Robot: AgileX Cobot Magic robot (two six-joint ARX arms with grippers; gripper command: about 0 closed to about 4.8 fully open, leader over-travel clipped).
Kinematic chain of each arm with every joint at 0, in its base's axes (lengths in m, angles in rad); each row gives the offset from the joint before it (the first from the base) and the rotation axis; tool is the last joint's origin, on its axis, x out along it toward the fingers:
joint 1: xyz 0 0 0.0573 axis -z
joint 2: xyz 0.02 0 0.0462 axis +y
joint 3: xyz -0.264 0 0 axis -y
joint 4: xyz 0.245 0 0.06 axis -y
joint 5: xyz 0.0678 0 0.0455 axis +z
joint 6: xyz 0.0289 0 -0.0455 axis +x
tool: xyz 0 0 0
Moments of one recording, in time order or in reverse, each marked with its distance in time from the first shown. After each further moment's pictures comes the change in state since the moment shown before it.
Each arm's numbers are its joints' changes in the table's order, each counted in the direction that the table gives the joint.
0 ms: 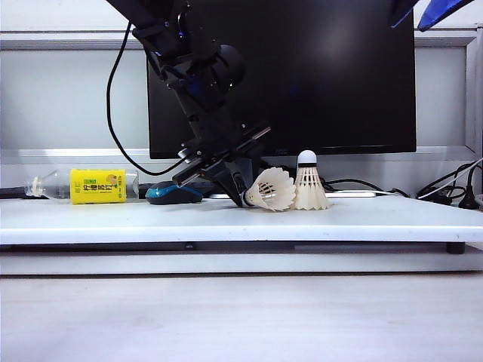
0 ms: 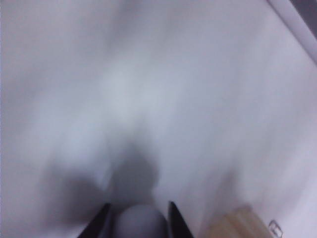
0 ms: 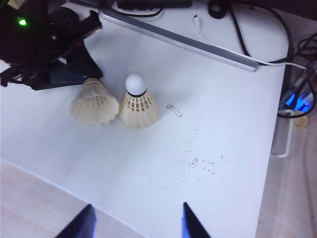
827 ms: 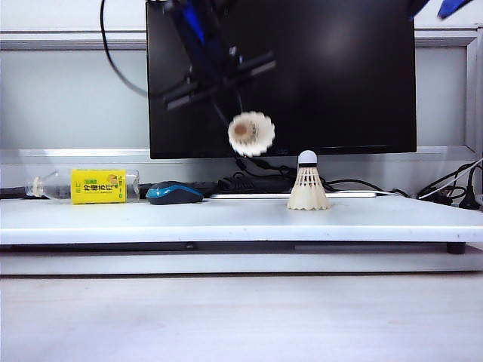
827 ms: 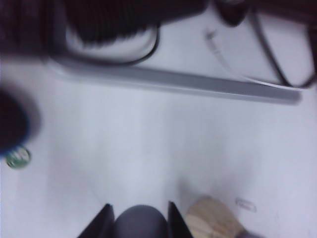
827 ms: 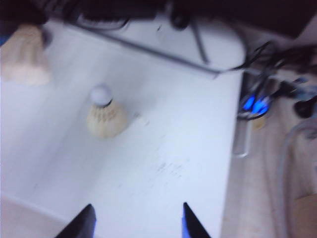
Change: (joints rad) left arm 0.012 -0.104 0.163 -0.071 0.162 0.526; right arm 0.005 -0.034 0.000 0.013 -0.117 0.000
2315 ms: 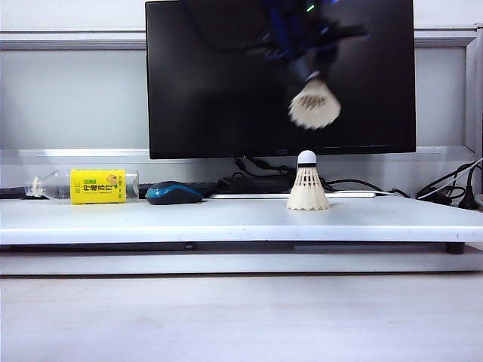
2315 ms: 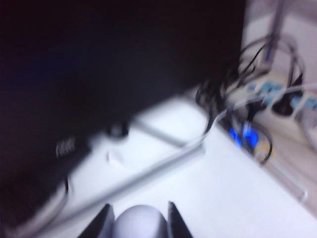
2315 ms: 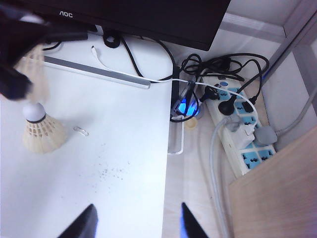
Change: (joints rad) left arm 0.248 -0.011 -0.095 0.533 0.264 0.585; right arm 0.000 -0.096 -0.006 -0.021 -0.216 0.000
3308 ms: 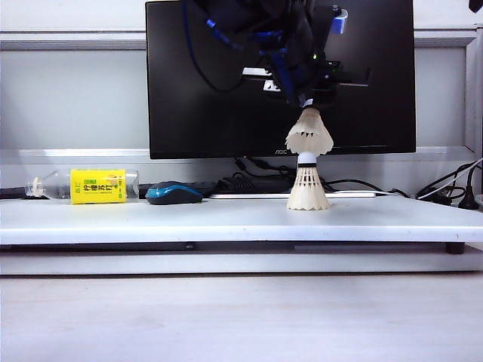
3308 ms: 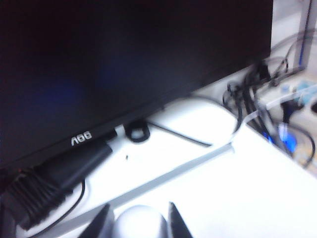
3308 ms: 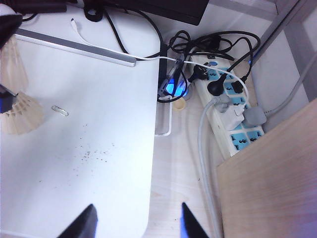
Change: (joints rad) left arm 0.015 -0.012 -0.323 0.465 0.110 0.106; right arm 0.013 0.000 -0.058 -0.003 -0.042 -0.005
